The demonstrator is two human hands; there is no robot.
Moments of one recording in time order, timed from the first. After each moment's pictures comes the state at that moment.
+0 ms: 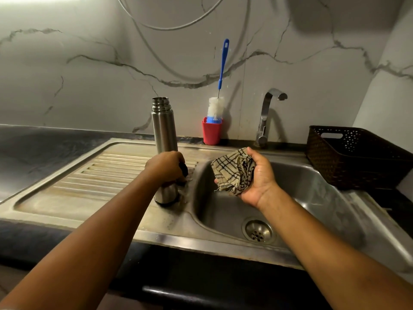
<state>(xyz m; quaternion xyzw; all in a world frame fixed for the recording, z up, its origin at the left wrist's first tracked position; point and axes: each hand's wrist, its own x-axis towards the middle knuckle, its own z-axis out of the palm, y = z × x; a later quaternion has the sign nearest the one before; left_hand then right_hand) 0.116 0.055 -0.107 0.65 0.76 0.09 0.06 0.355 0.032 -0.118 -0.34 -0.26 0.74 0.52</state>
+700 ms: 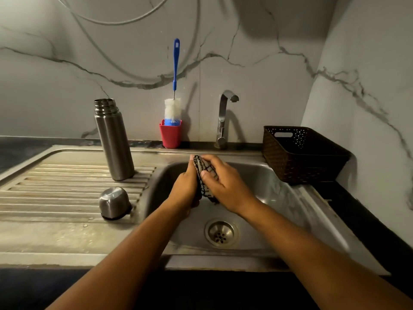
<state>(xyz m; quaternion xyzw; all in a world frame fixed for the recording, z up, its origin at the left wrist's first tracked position) 0.282 0.031 -0.143 0.46 0.56 0.48 0.50 0.418 0.036 -0.139 -0.41 -0.78 0.21 0.42</state>
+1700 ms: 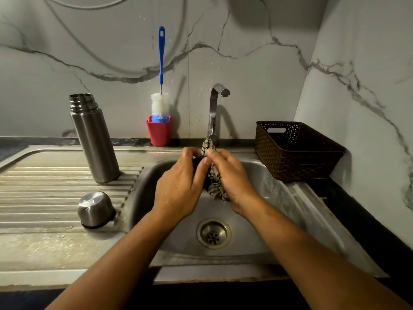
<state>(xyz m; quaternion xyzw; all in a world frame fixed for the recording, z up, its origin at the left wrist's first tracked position) 0.283 0.028 -0.137 0.72 0.51 0.46 0.06 0.421 0.031 -0.116 -0.42 -0.52 0.51 0.55</state>
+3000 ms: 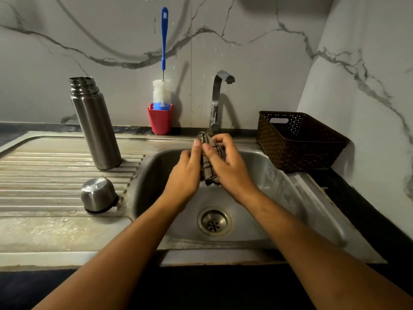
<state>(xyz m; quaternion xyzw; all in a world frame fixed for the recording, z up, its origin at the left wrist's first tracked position) 0.292 0.029 -0.141 0.58 0.53 0.49 0.38 0.419 0.038 -0.134 -0.41 -0.64 0.34 0.55</state>
